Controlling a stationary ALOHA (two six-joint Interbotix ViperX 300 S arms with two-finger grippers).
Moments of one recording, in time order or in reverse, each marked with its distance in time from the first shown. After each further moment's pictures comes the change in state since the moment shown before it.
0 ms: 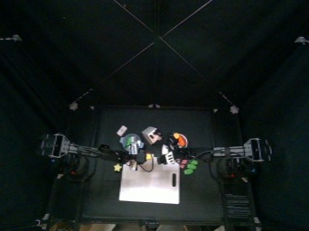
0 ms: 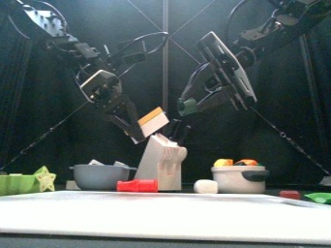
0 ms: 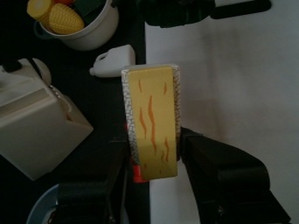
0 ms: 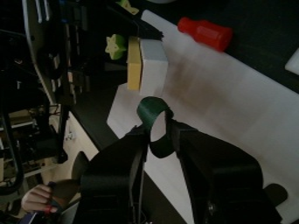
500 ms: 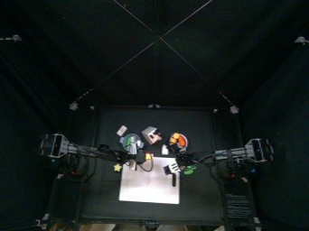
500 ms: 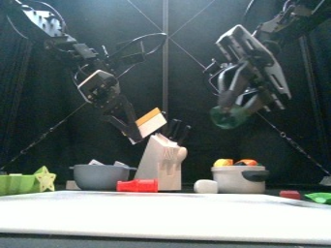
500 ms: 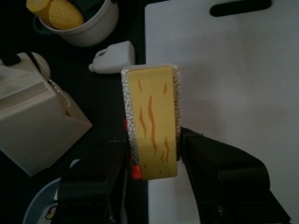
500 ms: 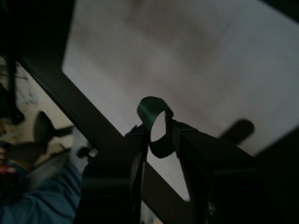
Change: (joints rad) left arm 0.002 -0.011 0.015 -0.009 0.000 0.002; right arm 0.138 -0.031 0.046 0.006 0.353 0.002
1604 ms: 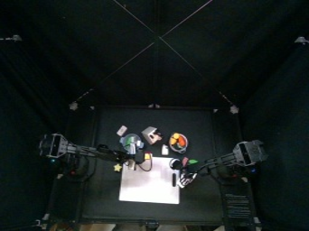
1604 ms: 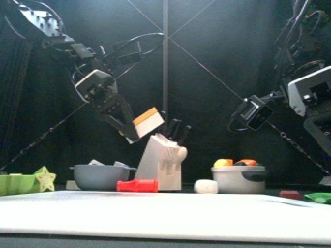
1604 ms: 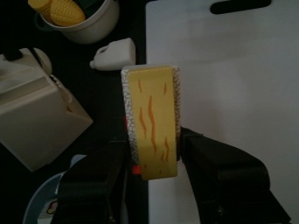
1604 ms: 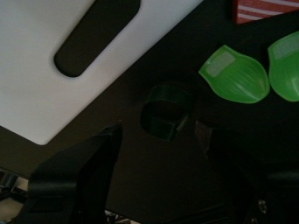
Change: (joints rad) left arm 0.002 -0.017 0.011 -0.002 0.002 0.000; right arm 0.118 0.186 -0.002 -0.135 0.325 -0.002
